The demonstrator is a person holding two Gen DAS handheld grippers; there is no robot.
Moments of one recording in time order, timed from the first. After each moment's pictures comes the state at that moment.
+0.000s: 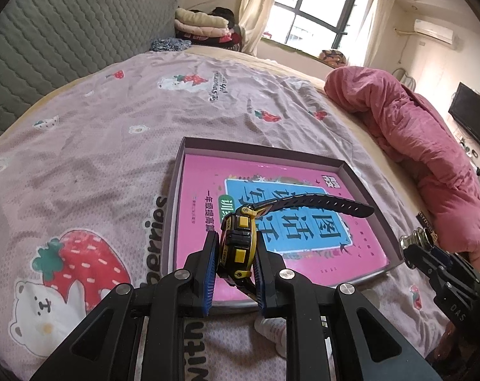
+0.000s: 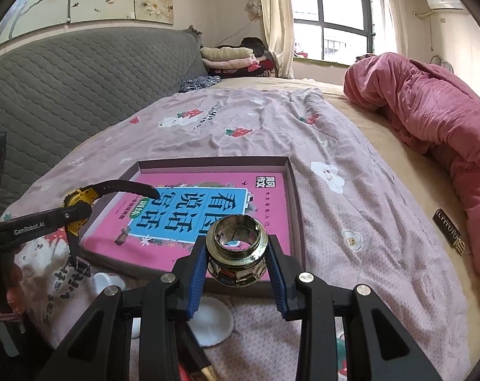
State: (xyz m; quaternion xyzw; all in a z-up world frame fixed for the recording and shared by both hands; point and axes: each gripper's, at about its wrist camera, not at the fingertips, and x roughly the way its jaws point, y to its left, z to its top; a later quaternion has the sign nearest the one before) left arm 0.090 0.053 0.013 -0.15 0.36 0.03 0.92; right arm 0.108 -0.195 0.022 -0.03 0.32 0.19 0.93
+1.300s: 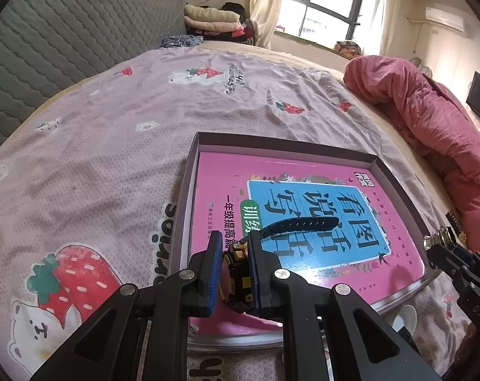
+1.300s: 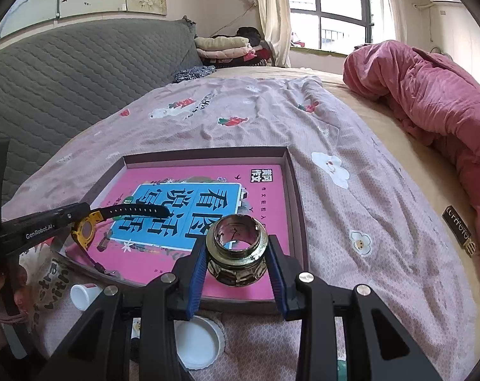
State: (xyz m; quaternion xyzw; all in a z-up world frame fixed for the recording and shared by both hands) left arm 0.126 0.054 -0.010 -0.12 0.38 0.07 0.91; right arm 0.138 -0.189 0.005 -0.03 0.35 0.18 0.92
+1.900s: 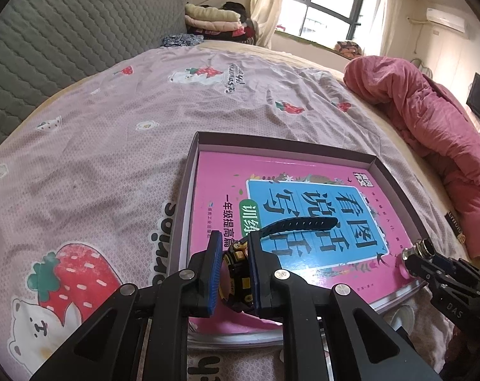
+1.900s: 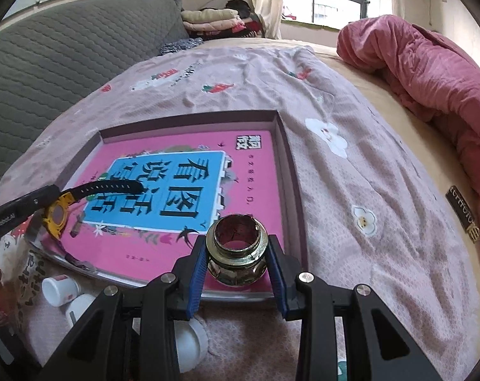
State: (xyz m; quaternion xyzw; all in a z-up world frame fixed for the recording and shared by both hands) left arm 0.126 0.054 -0.011 -0.12 0.38 0.07 0.91; right arm 0.158 -0.189 -0.021 -0.04 0.41 0.15 0.90
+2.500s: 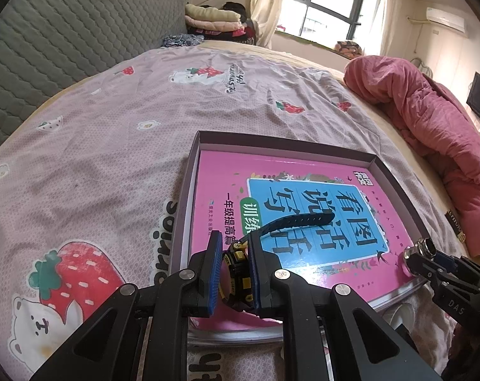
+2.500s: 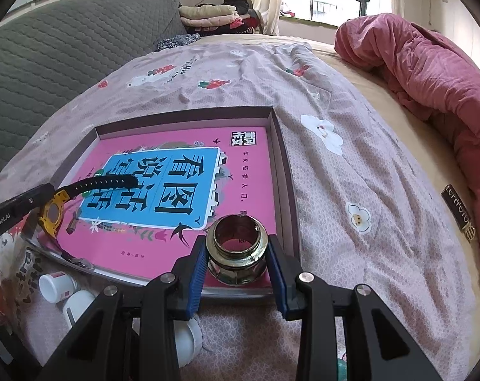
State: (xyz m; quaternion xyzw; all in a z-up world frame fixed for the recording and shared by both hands) left arm 0.125 0.054 -0.012 -0.12 0.38 0.07 0.91; right arm 0.159 -0.188 -0.020 -0.05 0.42 0.15 0.89
